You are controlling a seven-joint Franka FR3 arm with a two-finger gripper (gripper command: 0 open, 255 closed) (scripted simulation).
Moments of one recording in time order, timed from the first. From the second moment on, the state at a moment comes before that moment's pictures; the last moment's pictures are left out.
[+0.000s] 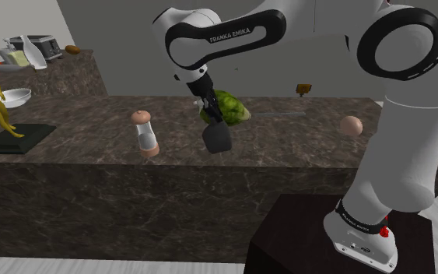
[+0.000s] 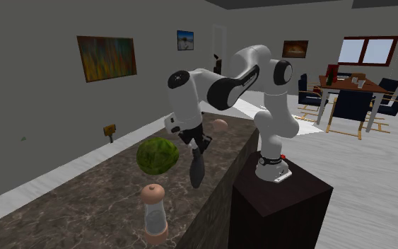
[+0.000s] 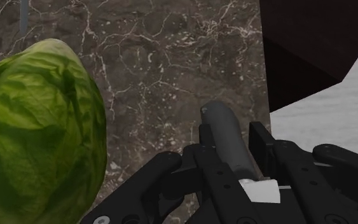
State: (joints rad) arm 0.21 0.22 0.10 -1.58 -0.21 1.39 -0.34
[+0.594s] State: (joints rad) arm 0.22 0.30 0.10 -1.46 -0.22 1.26 -0.36
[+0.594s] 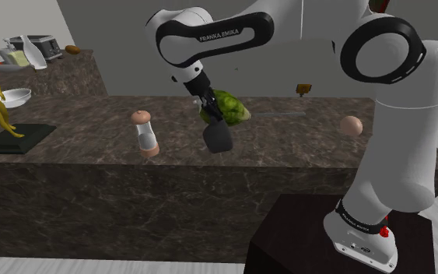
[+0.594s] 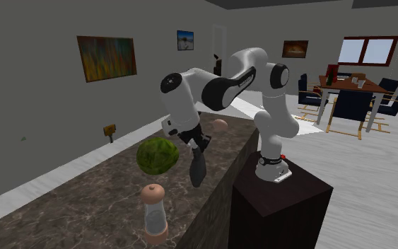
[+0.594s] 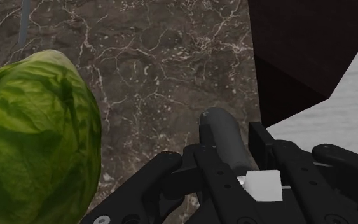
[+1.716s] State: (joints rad) arm 0.23 0.33 0.09 -1.21 -0.24 1.03 -0.41
